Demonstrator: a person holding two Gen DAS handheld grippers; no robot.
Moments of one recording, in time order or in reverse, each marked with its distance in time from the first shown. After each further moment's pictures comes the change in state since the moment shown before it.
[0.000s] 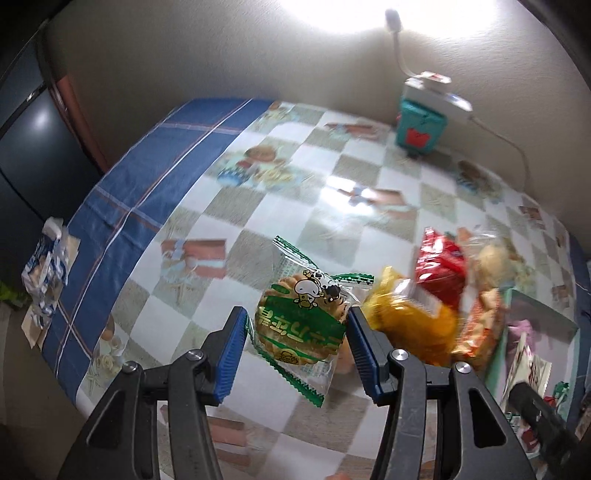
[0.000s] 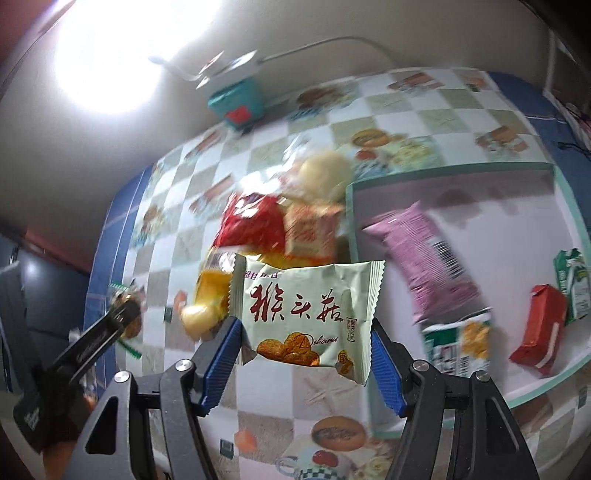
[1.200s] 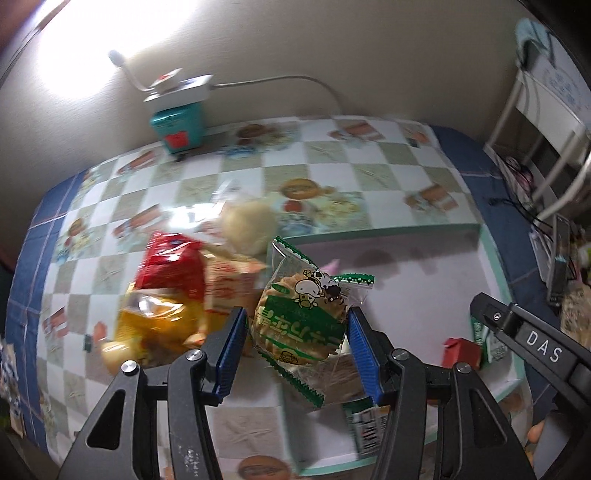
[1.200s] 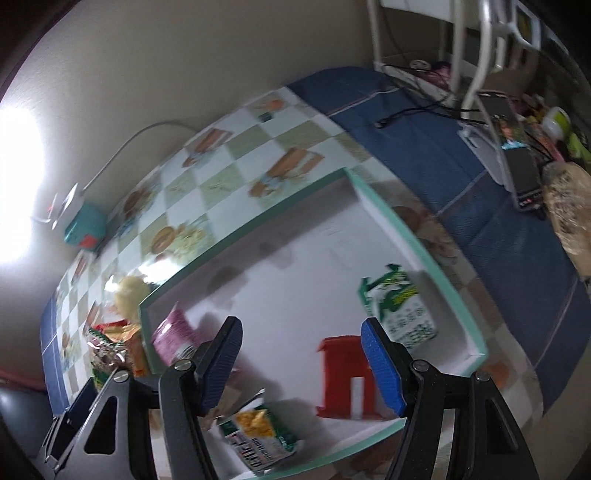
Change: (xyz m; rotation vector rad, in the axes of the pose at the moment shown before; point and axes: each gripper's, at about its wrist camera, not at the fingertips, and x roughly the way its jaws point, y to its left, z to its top) left arm -0.033 -0.229 -0.051 0.432 0.013 -0.255; right arm -0.057 -0.176 0.035 0.379 -0.135 -0.284
